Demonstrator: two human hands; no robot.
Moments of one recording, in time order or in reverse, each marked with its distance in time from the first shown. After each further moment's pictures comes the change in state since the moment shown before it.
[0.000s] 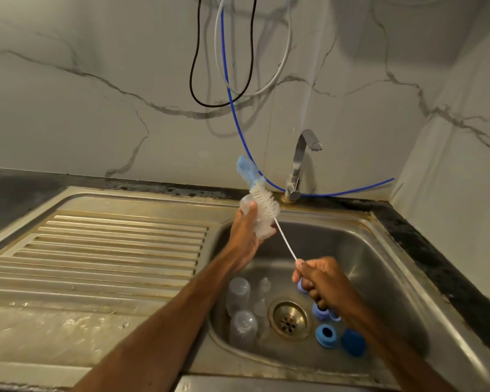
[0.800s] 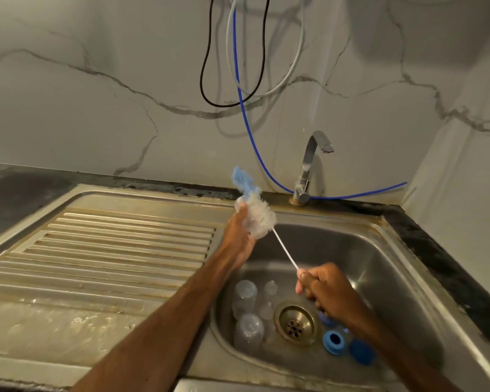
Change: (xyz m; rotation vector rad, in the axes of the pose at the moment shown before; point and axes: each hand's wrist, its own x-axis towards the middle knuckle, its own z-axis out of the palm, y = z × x) left_hand 0.005 0.014 -0.021 -0.106 0.085 -0.055; right_hand -0.001 -0.002 0.009 -0.202 0.032 -0.145
